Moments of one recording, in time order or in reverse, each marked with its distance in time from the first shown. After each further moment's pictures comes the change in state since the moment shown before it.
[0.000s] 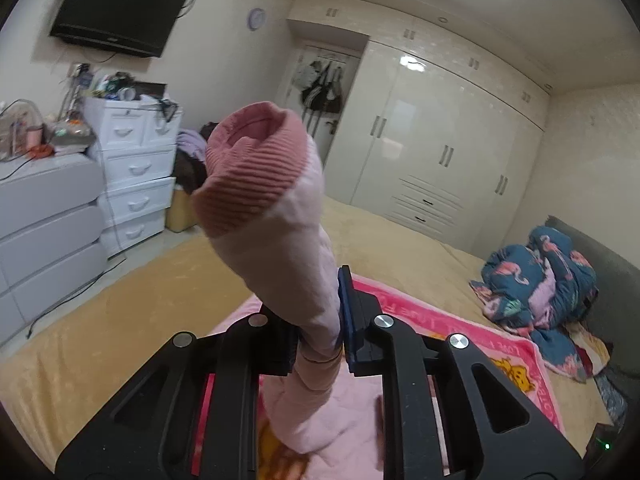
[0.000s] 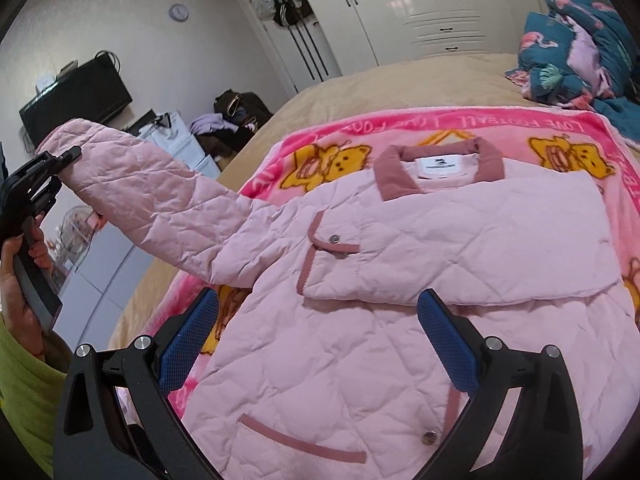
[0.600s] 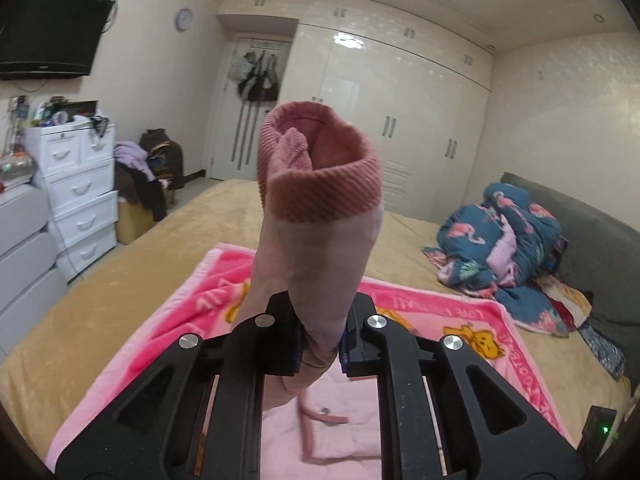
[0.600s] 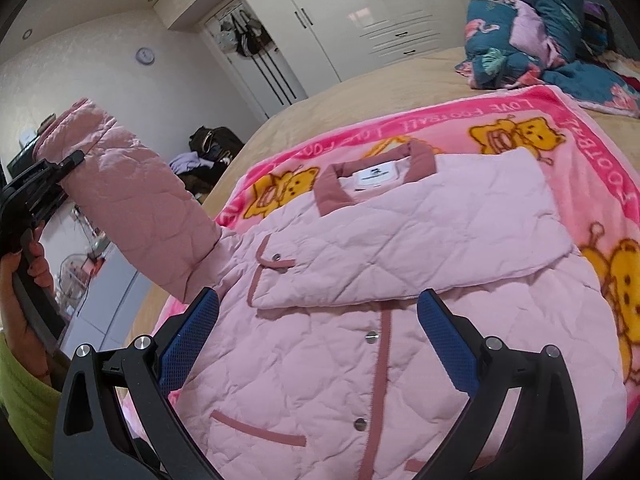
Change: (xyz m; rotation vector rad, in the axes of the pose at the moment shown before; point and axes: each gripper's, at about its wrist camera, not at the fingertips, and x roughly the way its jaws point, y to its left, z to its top) left arm 0.016 -0.127 -0.031 0.149 0.052 -0.157; right arm -0.053 -0.079 -0.010 0.151 -0.078 -0.026
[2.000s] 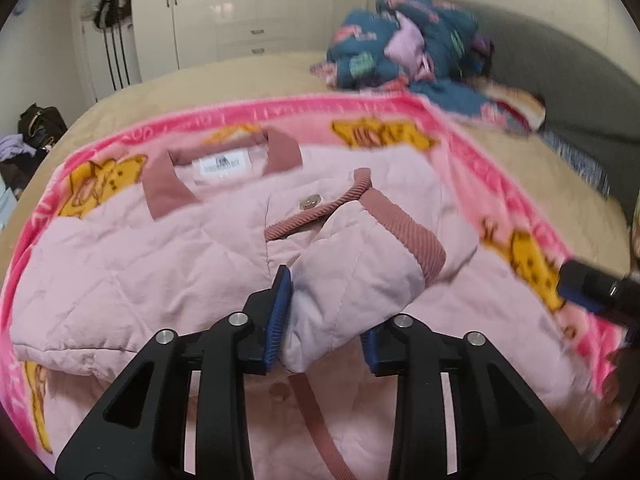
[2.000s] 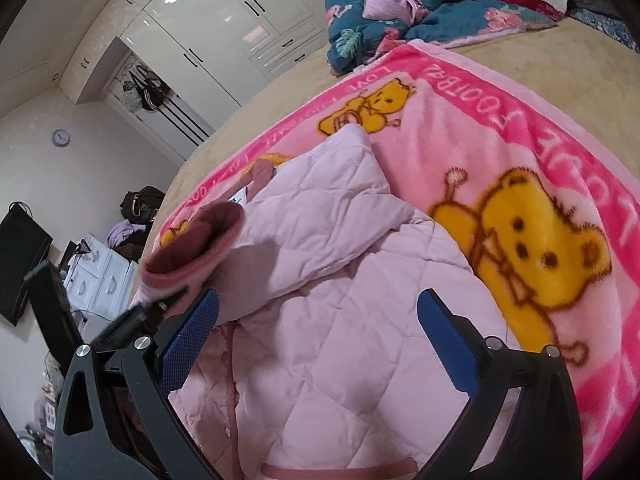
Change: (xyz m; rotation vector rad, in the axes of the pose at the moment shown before) left arm 0.123 -0.188 -0.231 0.370 0.511 -0.230; right arm -0.037 -0.170 -0.020 0.318 -0.055 -0.179
